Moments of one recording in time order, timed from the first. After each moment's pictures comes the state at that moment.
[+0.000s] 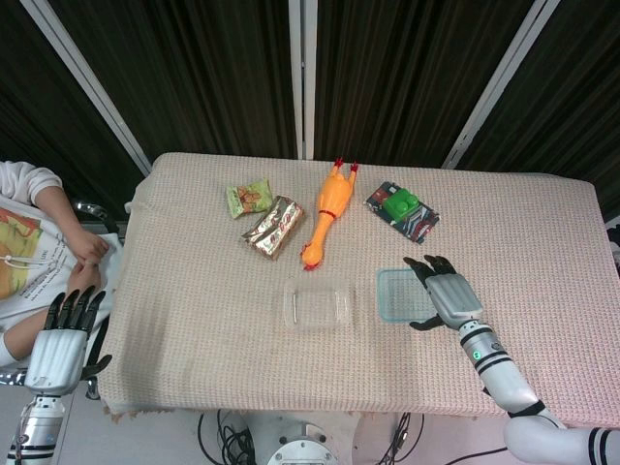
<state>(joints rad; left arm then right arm) -0.07 -1.26 -0.01 -1.63 1.55 1.51 0.30 0.57 -1.21 0.14 -1.87 -1.00 0.97 -0.37</state>
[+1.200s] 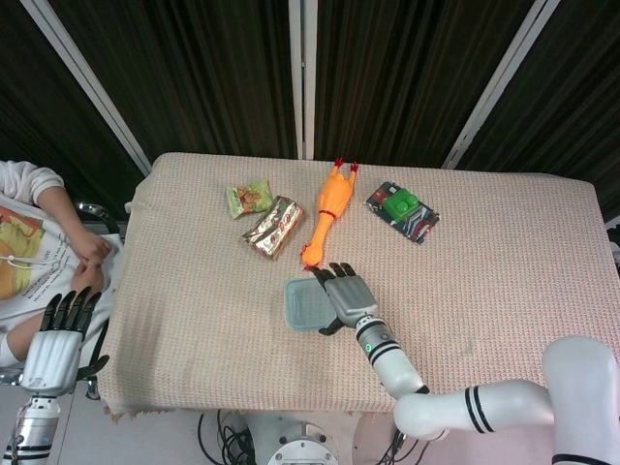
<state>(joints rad) -0.06 -1.27 0.00 -1.55 1.55 1.52 0.21 1.00 -1.61 0.22 -1.88 -0.40 1.15 -0.71</state>
